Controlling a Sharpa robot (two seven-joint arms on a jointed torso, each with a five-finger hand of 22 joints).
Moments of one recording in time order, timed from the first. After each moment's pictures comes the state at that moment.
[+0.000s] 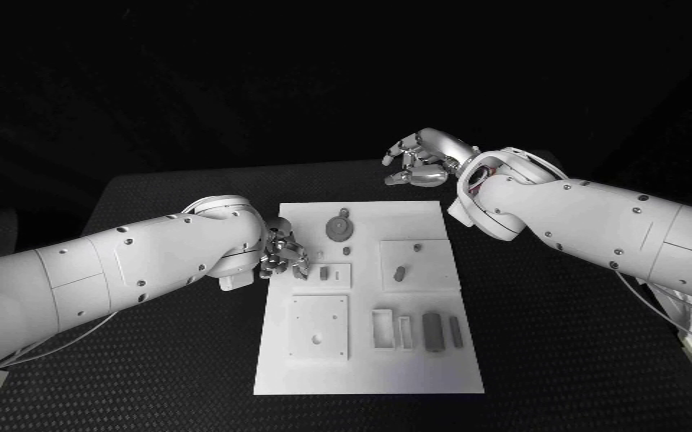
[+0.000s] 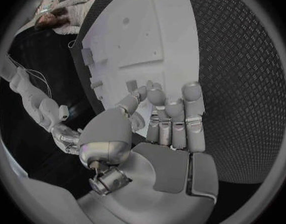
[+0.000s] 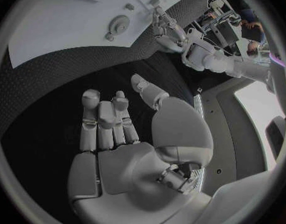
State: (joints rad) left arm 1.29 -0.62 -0.19 1.30 -1.01 0.15 -0.54; left_hand 0.83 0.08 0.57 -0.28 0.32 1.14 0.01 0.22 0.78 1.32 -0.10 0.95 0.73 1.18 -0.16 1.32 0.75 0.02 1.27 -0.26 0.69 1.31; right arm 1.28 -0.72 -0.04 1.32 -1.14 -0.37 0.01; right_hand 1.05 -0.14 0.63 -0.26 0.05 0.86 0.15 0.22 0.53 1.04 0.04 1.13 1.06 1.15 -0.06 1.43 0.97 0.22 1.08 -0.01 1.01 1.31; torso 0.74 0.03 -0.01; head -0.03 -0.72
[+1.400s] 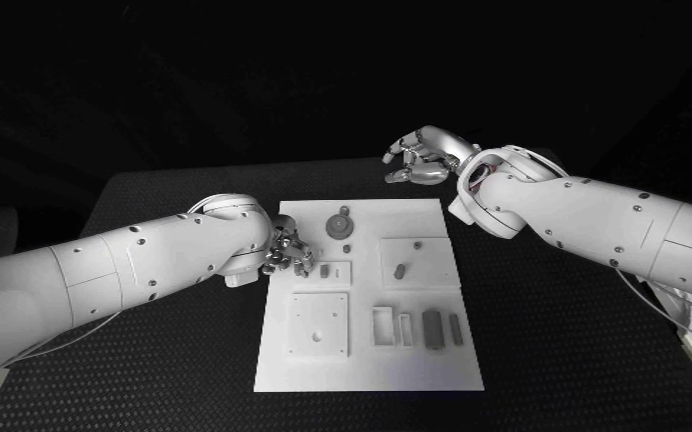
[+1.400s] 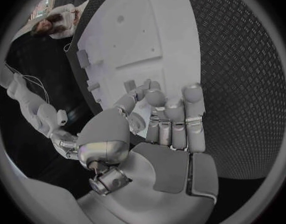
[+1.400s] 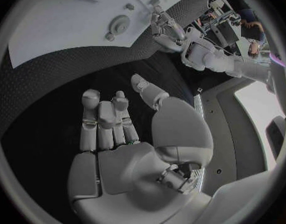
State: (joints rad) left arm 1.28 -0.59 -0.18 1.28 -1.07 0.14 -0.55; left_hand 0.80 0.06 0.57 -0.28 0.47 1.16 0.01 0.36 0.79 1.35 -0.10 0.97 0.72 1.20 -0.16 1.34 0.76 0.02 1.30 -0.26 0.72 1.31; right arm 1.28 -0.71 -0.04 1.32 -1.14 -0.37 0.01; right_hand 1.05 -0.14 0.63 -0.26 0.05 0.86 0.15 0.22 0.53 1.04 0.04 1.13 1.06 1.15 -0.06 1.43 0.97 0.22 1.08 -0.01 1.01 1.31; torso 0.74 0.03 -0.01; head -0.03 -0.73
